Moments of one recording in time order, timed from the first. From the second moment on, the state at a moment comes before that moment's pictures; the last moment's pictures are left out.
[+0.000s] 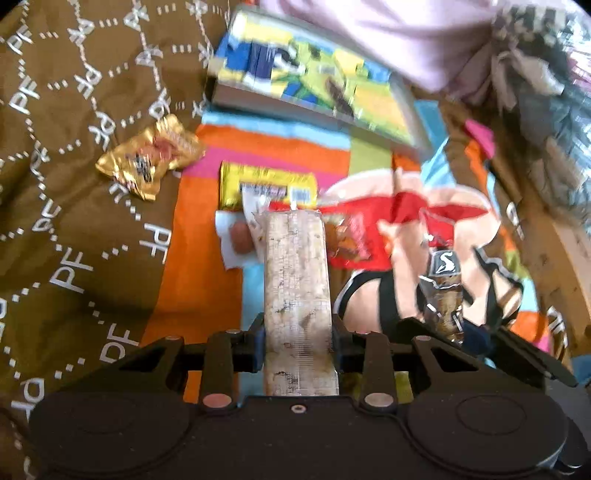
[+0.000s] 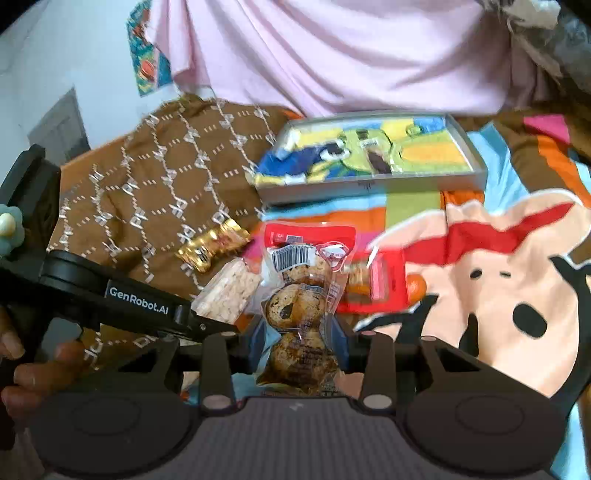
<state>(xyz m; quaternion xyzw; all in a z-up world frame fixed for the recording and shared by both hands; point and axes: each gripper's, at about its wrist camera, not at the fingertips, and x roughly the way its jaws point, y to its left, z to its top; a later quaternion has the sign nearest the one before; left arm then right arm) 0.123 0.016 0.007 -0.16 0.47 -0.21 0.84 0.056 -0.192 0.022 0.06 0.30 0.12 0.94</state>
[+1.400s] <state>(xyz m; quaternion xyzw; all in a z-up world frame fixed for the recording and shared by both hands) -0.058 -0.004 0.259 -0.18 0.28 -0.13 0.94 -0.055 -0.202 0.289 -0.05 0.19 0.16 0.97</state>
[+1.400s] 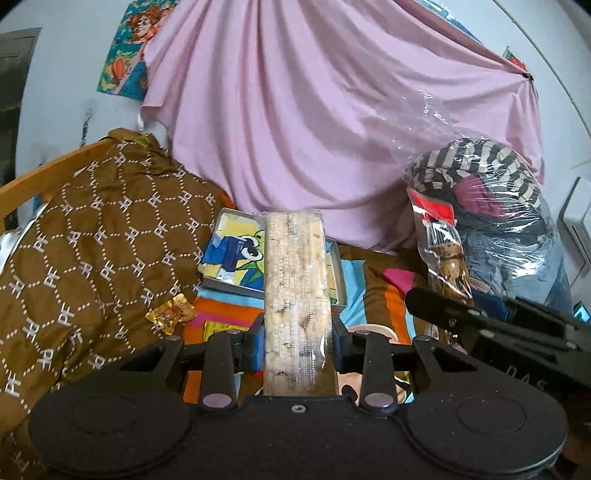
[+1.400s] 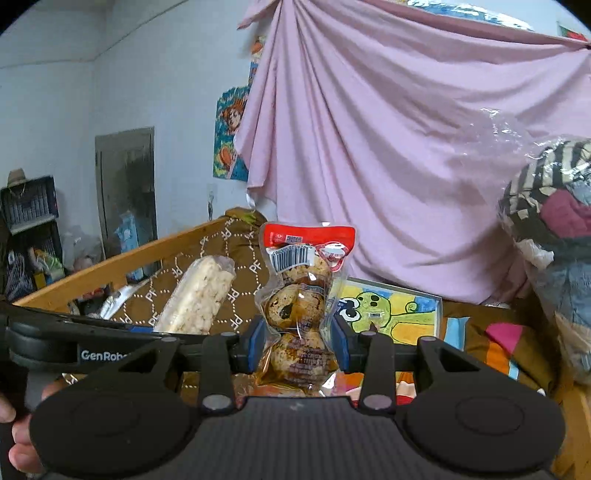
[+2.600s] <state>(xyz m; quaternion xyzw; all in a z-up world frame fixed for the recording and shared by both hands) 0.192 0.054 0.191 -0.24 0.27 -0.09 0.93 0.157 -0.188 0.254 0.04 0.18 0.09 0.98</state>
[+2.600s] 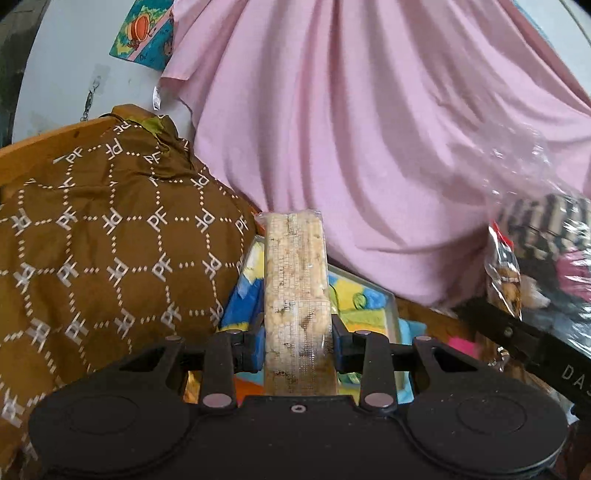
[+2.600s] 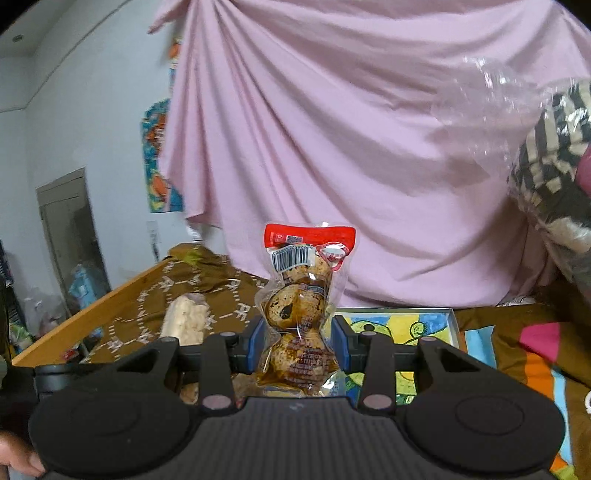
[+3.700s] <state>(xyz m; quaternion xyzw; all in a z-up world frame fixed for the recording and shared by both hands) 0.400 0.015 0.024 -0.19 0.31 -0.12 0.92 0.386 -0.210 0.045 0.09 0.27 0.06 0.96</state>
